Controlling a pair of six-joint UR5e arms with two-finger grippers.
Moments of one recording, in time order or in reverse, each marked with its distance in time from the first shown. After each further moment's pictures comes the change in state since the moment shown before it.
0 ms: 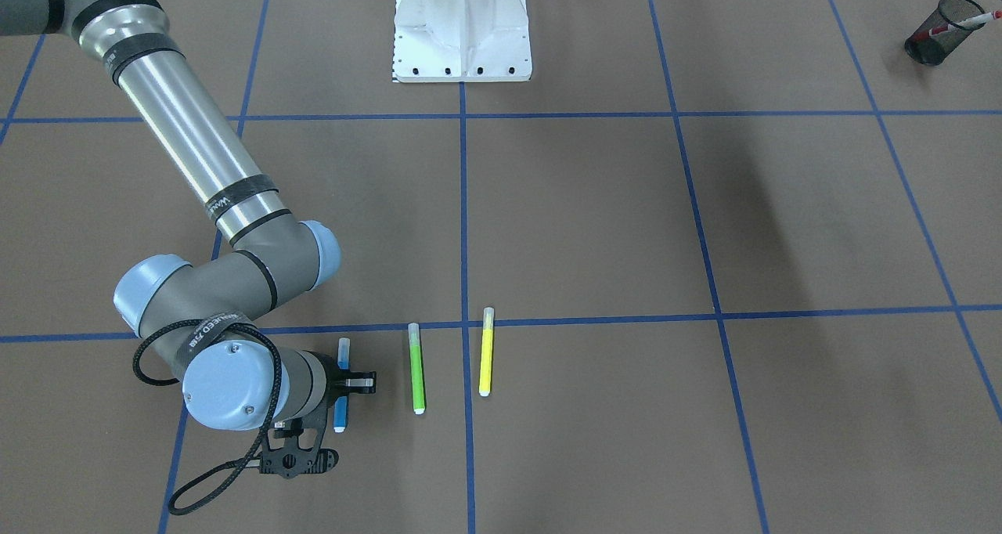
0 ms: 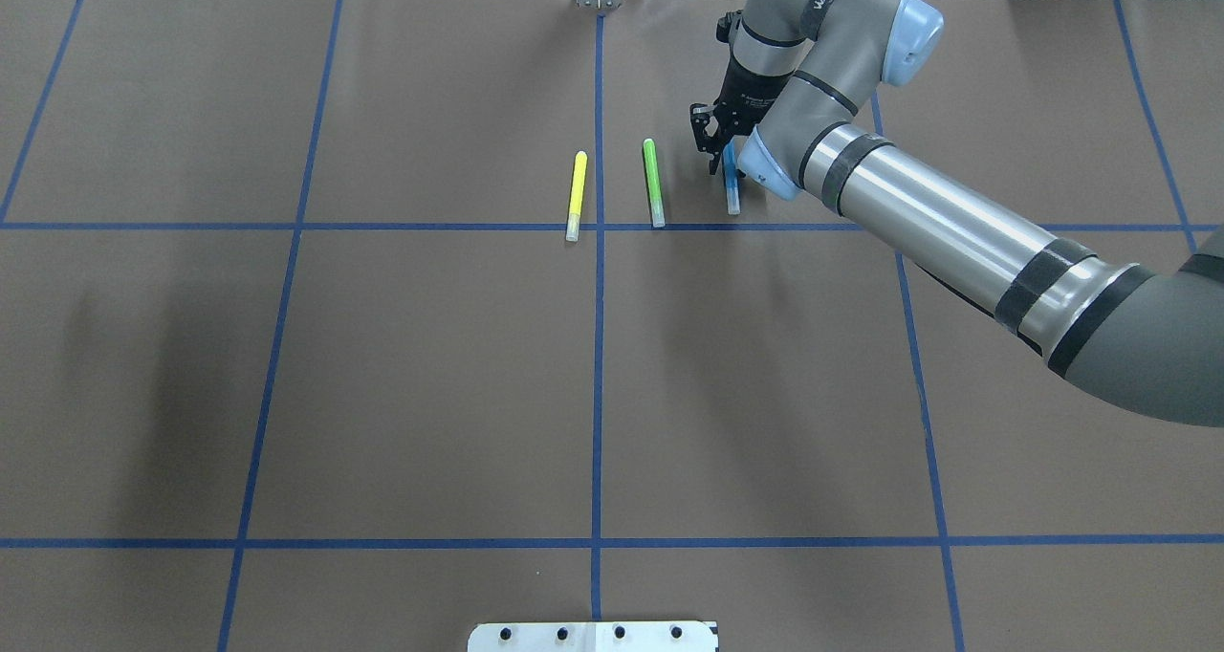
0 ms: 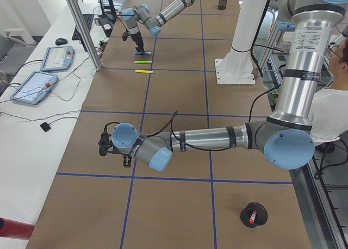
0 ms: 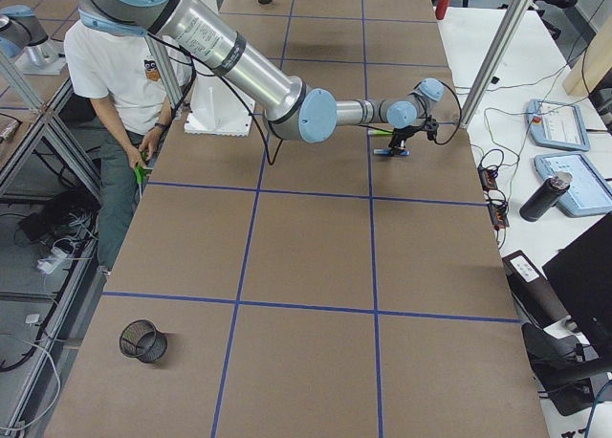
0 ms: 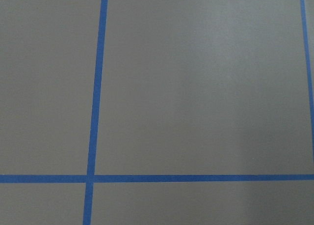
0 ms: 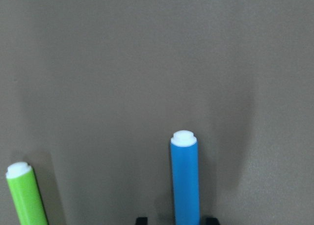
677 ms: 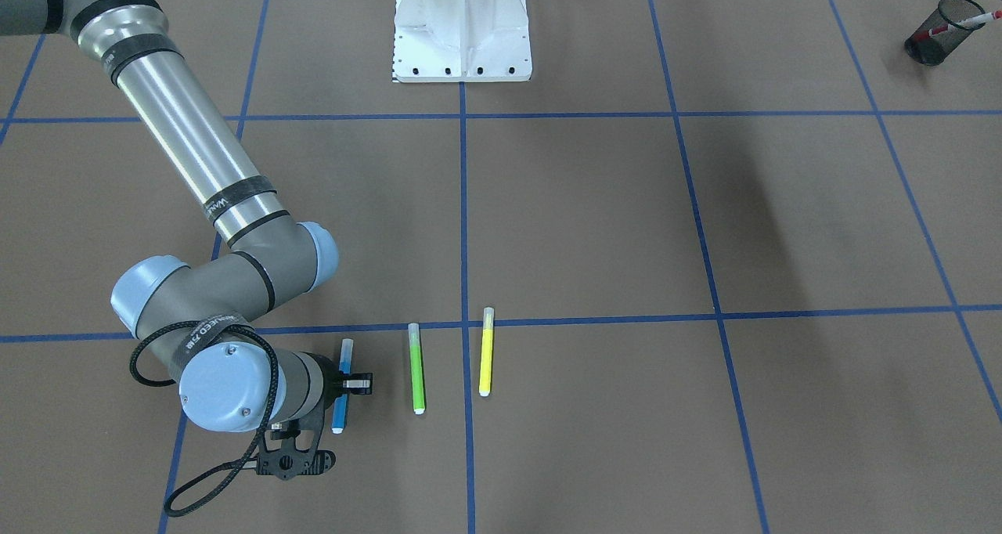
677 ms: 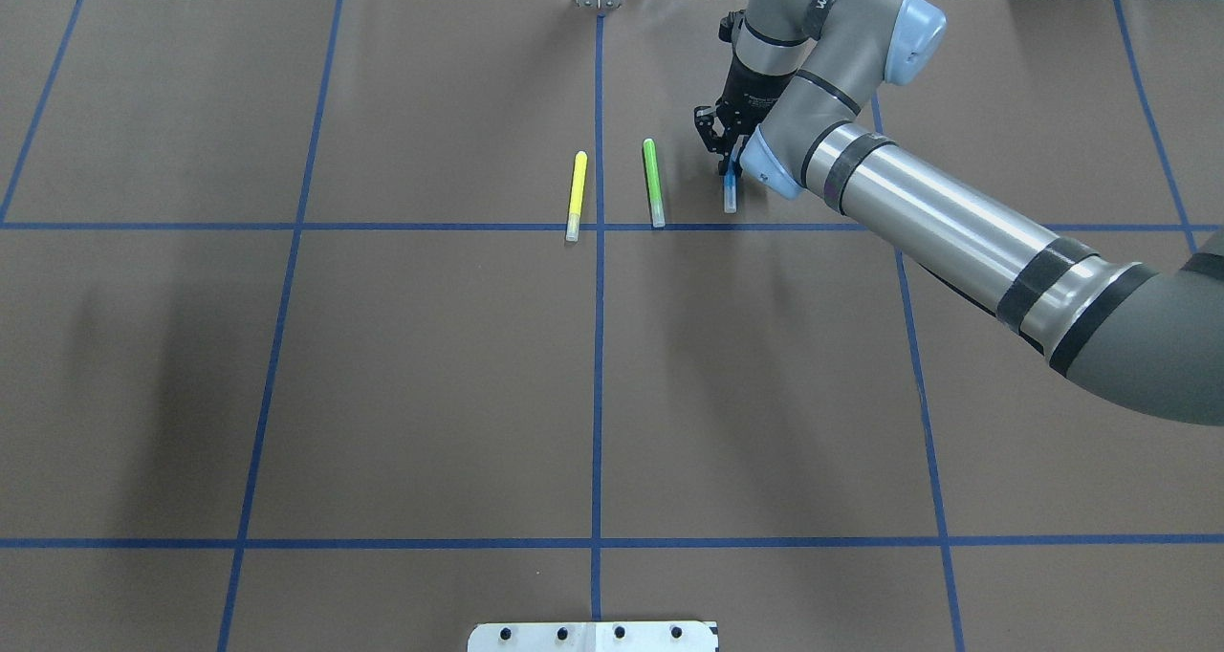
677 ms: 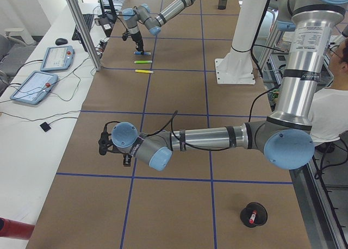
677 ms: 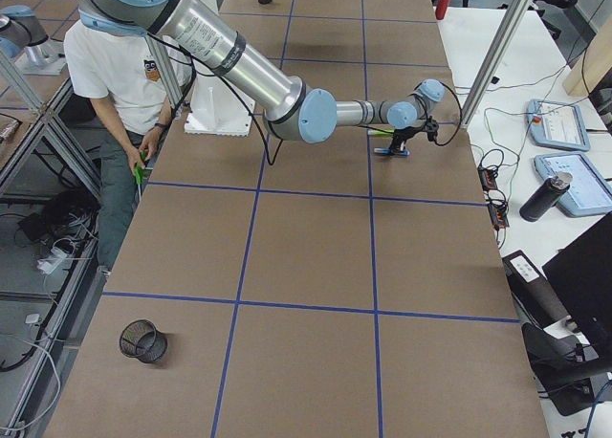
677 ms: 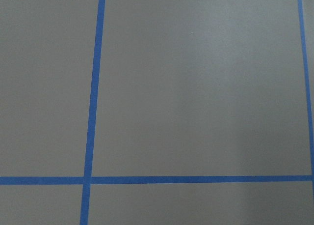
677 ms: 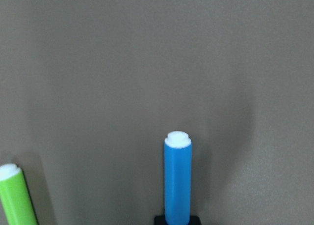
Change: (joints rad) left arm 0.000 -0.001 -0.007 -0.001 -0.002 -0.006; right arm 0.007 -0.001 -0.001 0.001 0.000 -0.001
